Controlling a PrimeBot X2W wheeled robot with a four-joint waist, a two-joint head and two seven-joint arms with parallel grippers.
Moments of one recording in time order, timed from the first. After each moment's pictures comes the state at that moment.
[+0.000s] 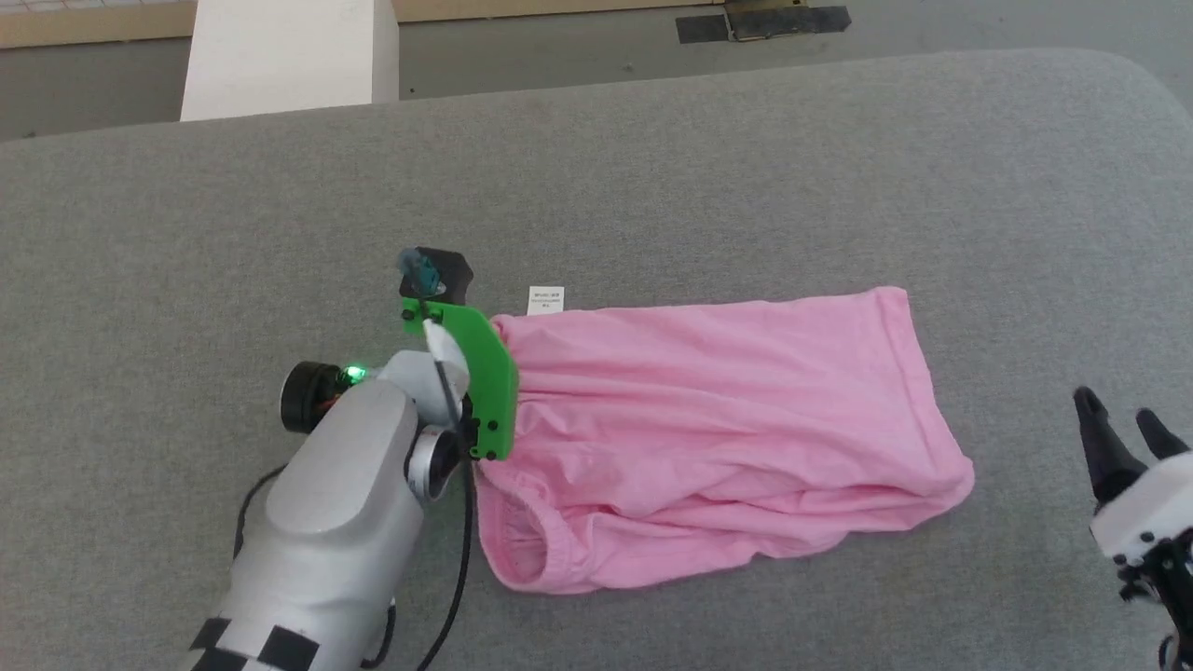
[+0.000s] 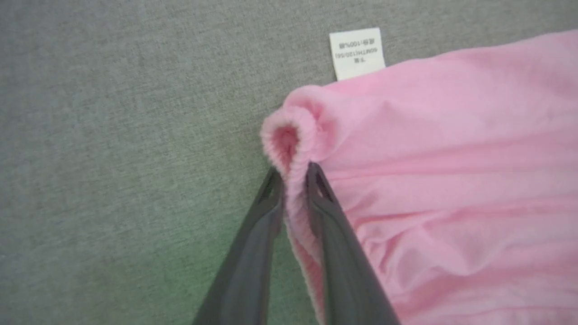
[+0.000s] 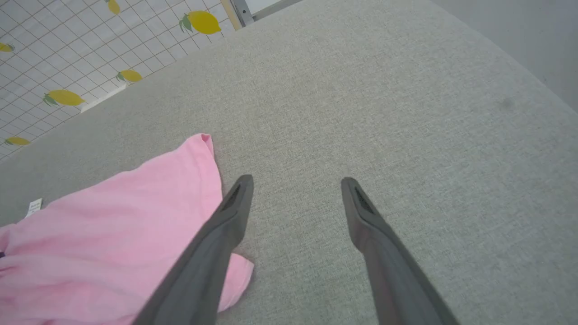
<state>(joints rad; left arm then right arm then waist) -0.69 0.16 -0.48 0.69 -0.46 0.06 0.53 -0.10 -0.05 -0.40 -0.03 0.36 0.13 0.49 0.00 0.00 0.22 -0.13</state>
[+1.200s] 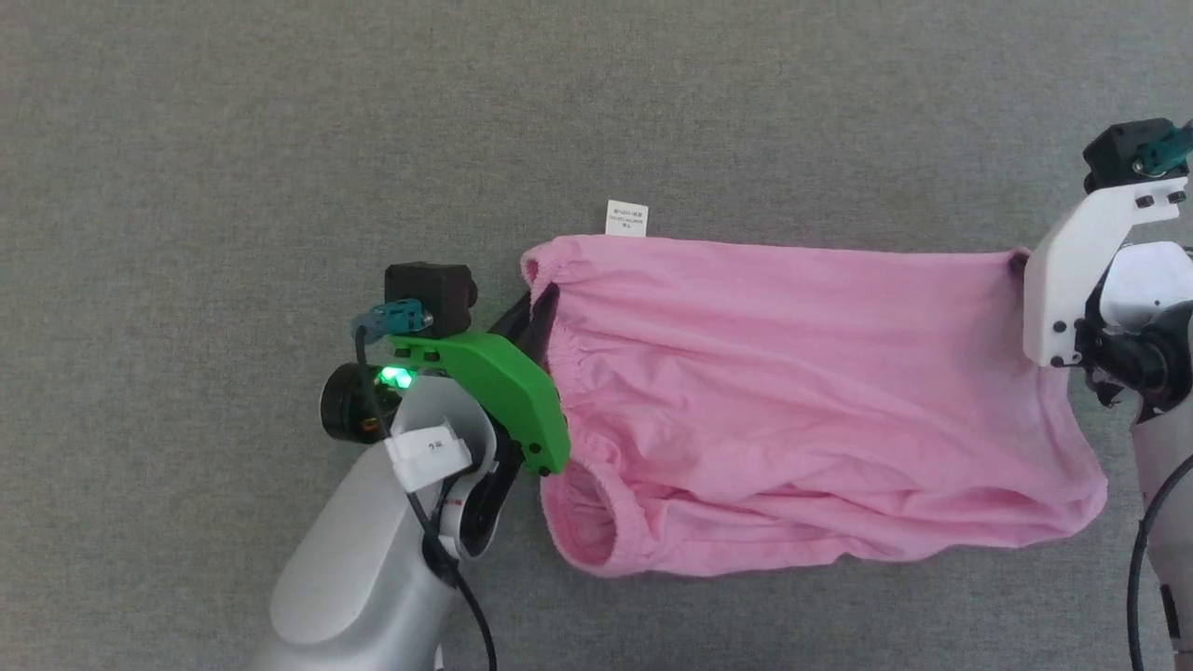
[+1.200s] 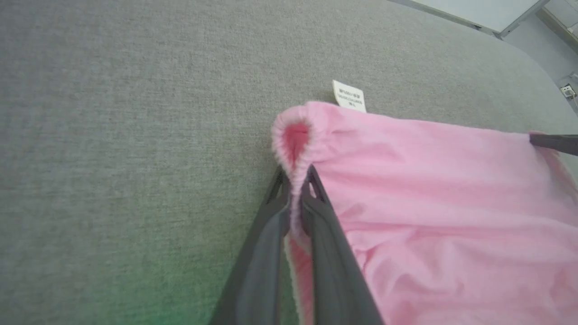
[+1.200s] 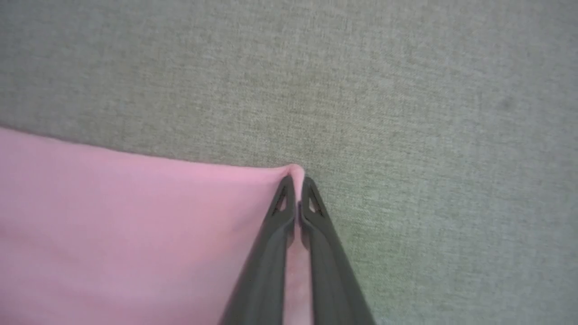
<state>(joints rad) -0.44 0.14 -0.43 0.16 -0.53 0.12 0.24 -0.62 -0.28 -0.03 0.35 0.22 0.13 0.85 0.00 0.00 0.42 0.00</state>
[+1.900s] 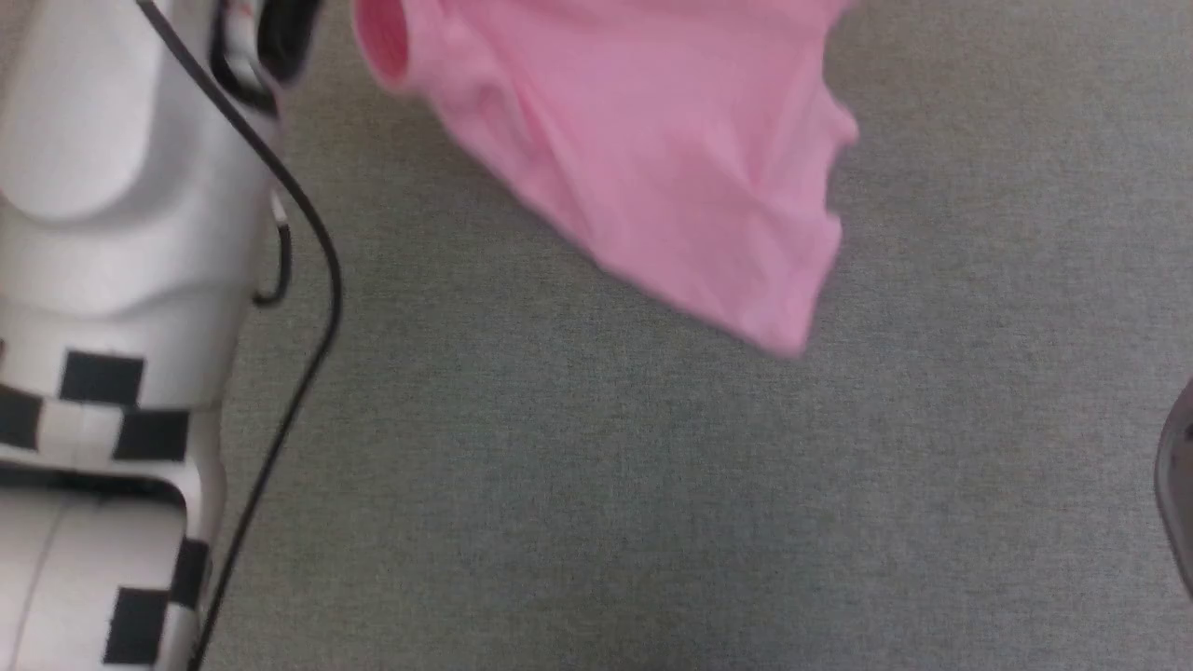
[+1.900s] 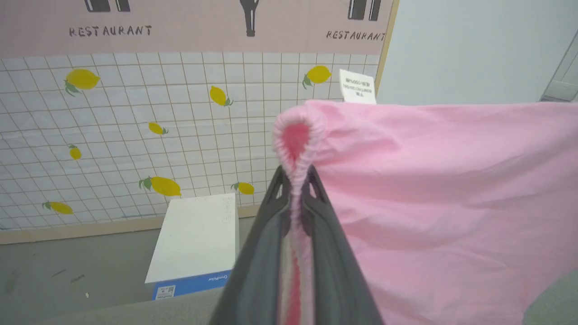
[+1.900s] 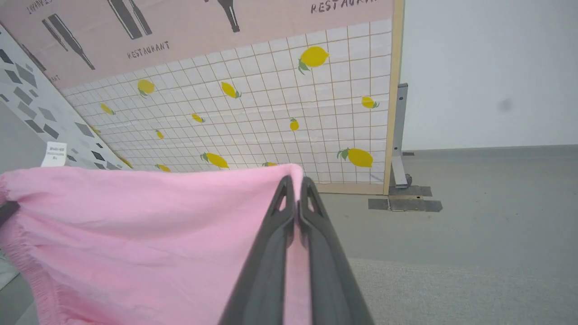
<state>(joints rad) -1.21 0.23 -0.32 0.45 -0.49 0.01 0.23 -1.27 -0.14 -0.21 0.39 0.31 0.13 0.71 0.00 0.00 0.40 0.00</state>
